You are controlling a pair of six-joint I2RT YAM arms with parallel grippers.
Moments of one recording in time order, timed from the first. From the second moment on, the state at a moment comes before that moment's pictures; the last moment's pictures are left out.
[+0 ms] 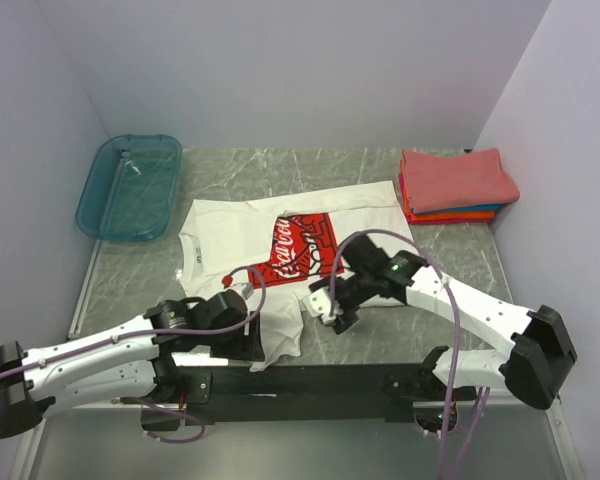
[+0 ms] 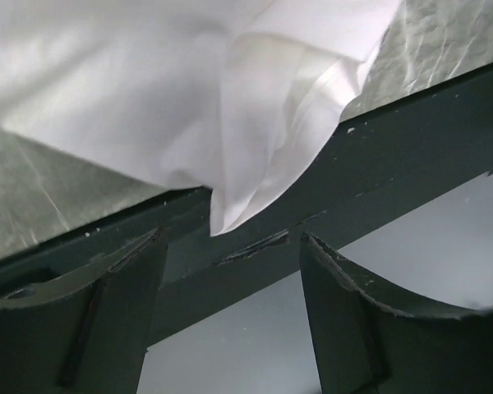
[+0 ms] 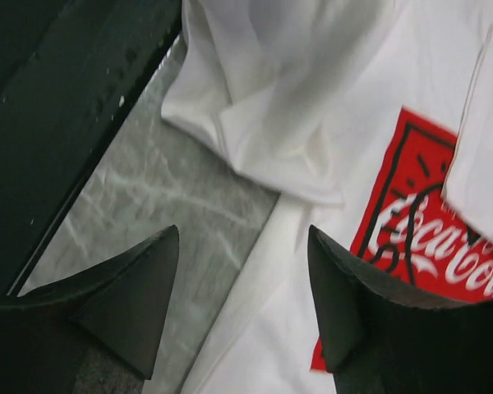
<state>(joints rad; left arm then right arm) -1.07 0.87 0.58 -0.75 0.04 -0.96 0.74 1.21 0.87 -0.74 -0.71 -1.27</state>
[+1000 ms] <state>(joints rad) -1.07 0.70 0.50 -0.77 0.05 -1.12 1.12 1.52 0.86 -0.43 -0.37 -1.05</state>
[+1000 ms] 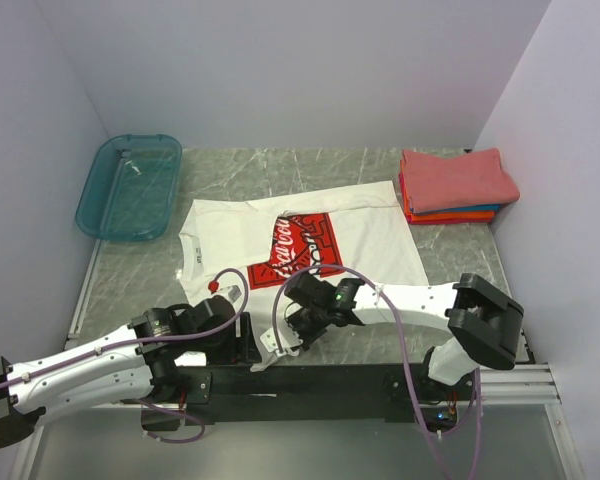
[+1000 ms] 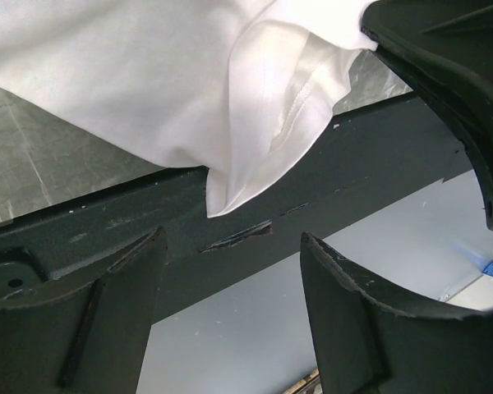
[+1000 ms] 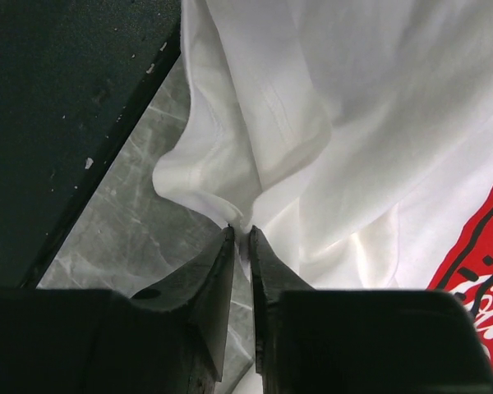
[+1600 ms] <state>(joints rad) -1.07 0.88 0.50 -0.66 0.15 -0.99 1.11 1.36 0.69 -0.43 -0.36 -1.07</state>
